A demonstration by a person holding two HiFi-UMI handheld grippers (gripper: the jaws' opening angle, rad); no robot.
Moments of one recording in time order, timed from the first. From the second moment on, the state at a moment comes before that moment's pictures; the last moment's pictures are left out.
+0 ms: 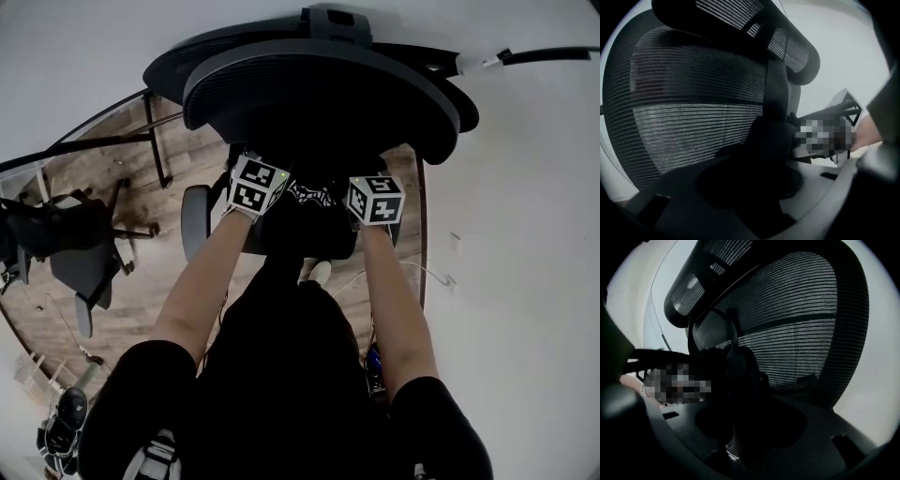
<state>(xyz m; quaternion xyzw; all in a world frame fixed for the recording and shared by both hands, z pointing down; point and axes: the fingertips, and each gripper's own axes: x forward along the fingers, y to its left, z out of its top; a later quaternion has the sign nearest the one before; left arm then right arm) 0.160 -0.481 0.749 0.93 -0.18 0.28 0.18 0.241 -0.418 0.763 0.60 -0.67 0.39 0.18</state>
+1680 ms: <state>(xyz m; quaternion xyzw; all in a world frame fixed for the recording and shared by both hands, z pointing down) 0.050 -0.183 0.428 0.95 -0.28 0.09 0.05 0.148 -0.149 0.476 0.52 -0.83 0.19 0.08</state>
